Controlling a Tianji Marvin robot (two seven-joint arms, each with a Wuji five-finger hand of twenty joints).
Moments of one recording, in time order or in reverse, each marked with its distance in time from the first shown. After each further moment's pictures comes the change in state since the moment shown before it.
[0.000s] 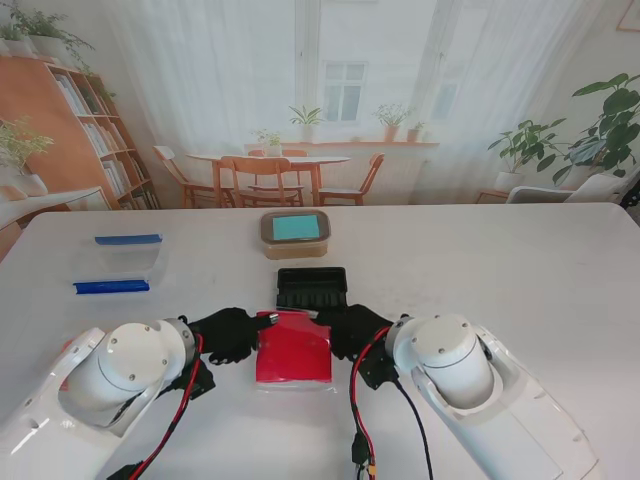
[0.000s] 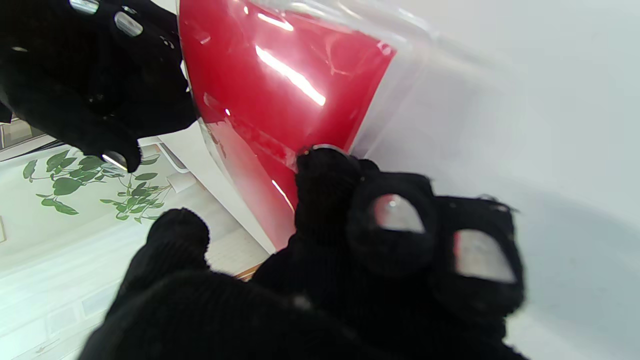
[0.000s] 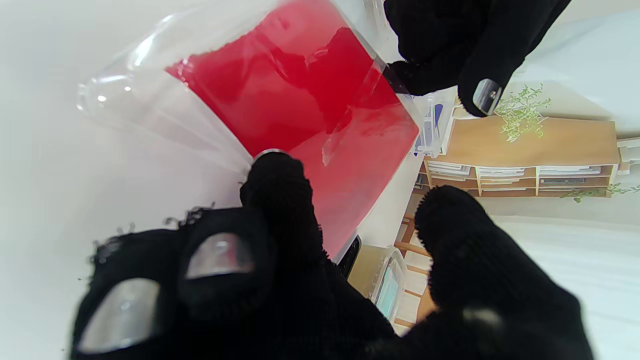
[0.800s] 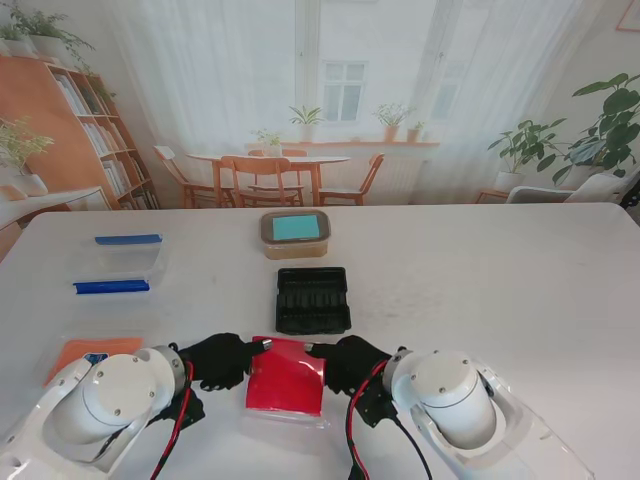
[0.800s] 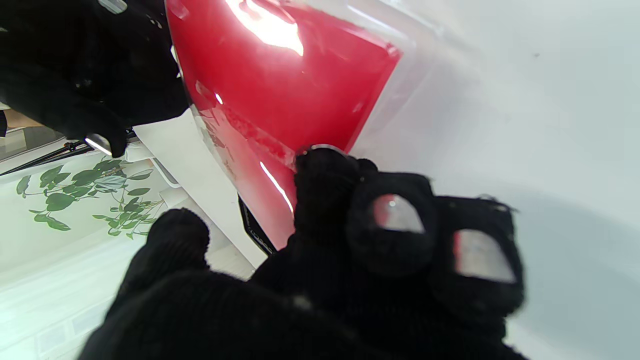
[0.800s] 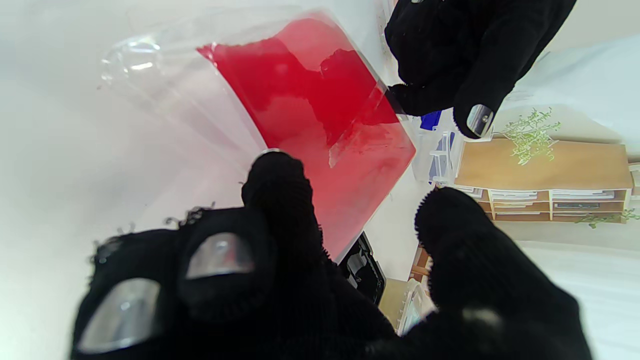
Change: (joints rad) left arm 0.149 0.002 -0.070 -0.054 0.038 -0.058 -0.009; right arm -0.141 0.011 0.007 -0.090 -0.029 -0.011 -0.010; left_hand 0.000 0.000 0.000 0.000 0.000 -0.009 0.000 0.000 -0.003 -0.008 0.001 0.000 0.000 -0.002 0.000 0.000 0.000 0.000 0.000 0.000; right_hand 0.000 0.011 -0.009 0.000 0.001 -0.009 0.000 0.000 0.000 -0.001 0.000 -0.003 0.000 0.000 0.000 0.001 0.000 0.000 0.000 0.000
